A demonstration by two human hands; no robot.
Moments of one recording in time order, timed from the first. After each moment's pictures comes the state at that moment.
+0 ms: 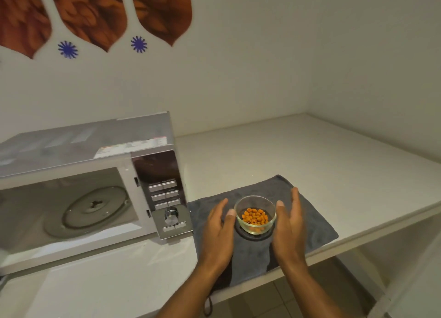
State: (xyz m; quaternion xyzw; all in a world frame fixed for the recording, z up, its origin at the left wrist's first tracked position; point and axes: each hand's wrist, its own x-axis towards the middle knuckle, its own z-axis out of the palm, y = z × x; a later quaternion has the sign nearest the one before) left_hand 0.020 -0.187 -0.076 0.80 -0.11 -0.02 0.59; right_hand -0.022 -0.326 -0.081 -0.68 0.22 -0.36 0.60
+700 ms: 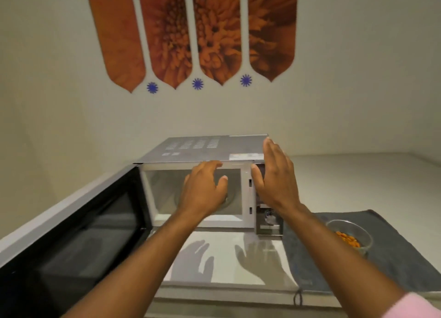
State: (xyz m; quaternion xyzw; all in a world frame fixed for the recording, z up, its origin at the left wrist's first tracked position) left_hand -0.011 0.064 0.093 0.91 -0.09 0.27 0.29; right_hand 0.045 -0.132 0.065 -0.87 -0.12 -0.41 0.23
